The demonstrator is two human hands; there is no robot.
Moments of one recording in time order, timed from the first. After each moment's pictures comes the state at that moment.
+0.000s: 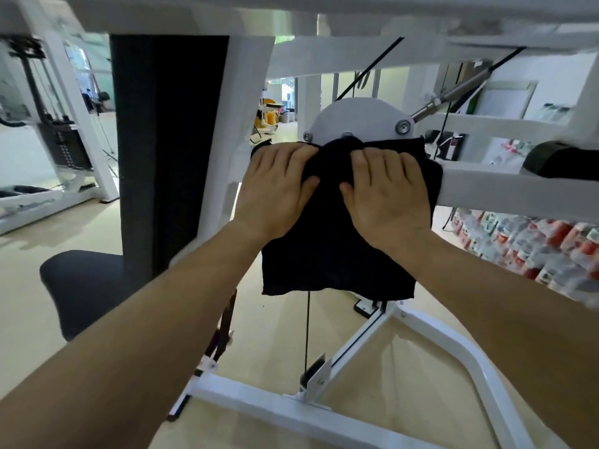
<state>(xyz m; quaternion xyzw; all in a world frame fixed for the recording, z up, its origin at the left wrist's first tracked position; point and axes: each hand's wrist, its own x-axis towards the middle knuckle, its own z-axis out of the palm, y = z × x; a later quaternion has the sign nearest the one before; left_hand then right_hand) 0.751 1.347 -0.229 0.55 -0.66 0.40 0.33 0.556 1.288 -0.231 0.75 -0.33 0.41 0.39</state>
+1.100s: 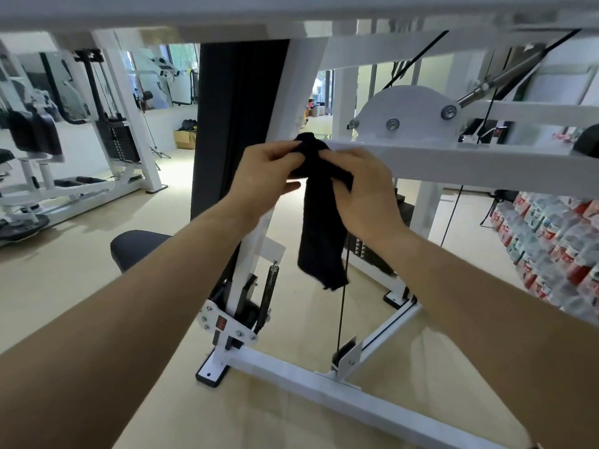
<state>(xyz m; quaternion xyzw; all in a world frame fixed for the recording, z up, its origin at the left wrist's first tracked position) 0.753 1.470 -0.186 0.57 -0.49 -0.20 0.62 0.621 1.382 -0.221 0.82 -0.24 0.50 -0.13</state>
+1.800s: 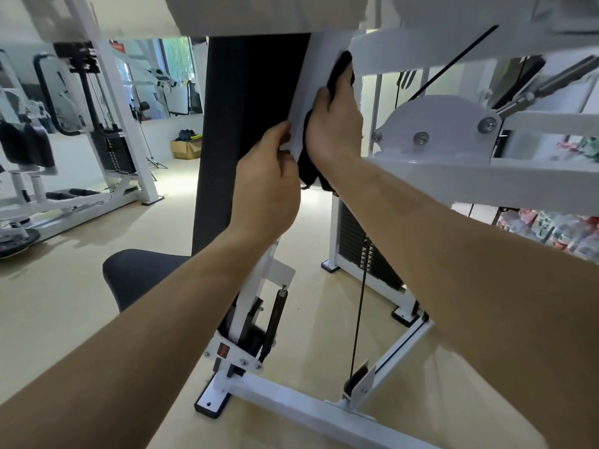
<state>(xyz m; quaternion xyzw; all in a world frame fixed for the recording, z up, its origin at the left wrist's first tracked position) 0.793 1.436 -0.194 0.61 -0.52 0.12 0.59 0.741 1.335 -0.144 0.69 -0.27 0.61 -0.27</state>
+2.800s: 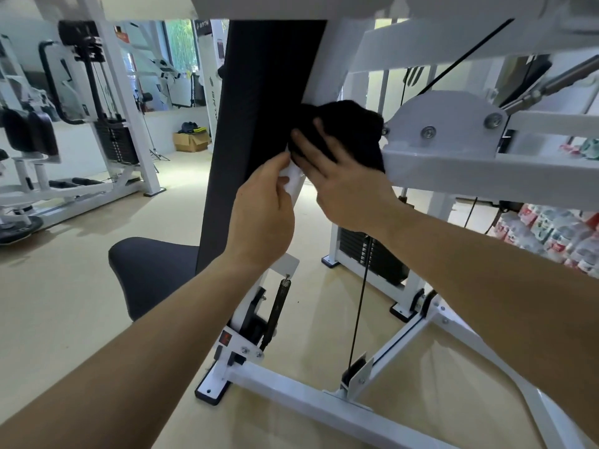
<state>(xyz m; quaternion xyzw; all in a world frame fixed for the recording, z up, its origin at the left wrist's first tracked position) 0.800 1.465 -0.238 0.63 -0.54 0.12 0.55 0.692 1.316 -0.219 0.85 -0.15 0.28 0.43</state>
